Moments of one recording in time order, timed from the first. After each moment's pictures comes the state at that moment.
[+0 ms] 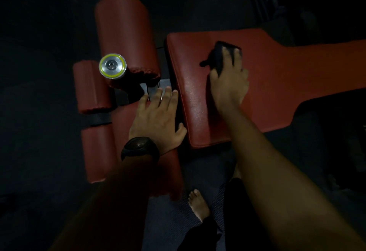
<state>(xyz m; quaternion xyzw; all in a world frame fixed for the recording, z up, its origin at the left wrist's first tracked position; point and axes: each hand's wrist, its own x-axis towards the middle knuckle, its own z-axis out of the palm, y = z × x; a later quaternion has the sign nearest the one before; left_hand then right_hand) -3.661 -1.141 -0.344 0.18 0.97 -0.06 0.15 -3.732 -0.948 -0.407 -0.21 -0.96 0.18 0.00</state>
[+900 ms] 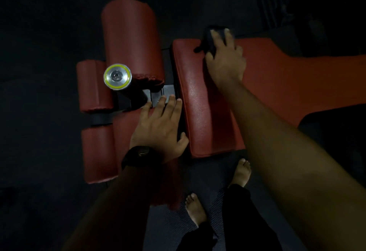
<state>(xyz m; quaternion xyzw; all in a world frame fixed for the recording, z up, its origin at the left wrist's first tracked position) -3.660 -1.141 -0.343 0.17 0.97 -0.05 0.15 -3.814 -0.949 -0.399 -0.10 -0.98 0.14 -0.04</state>
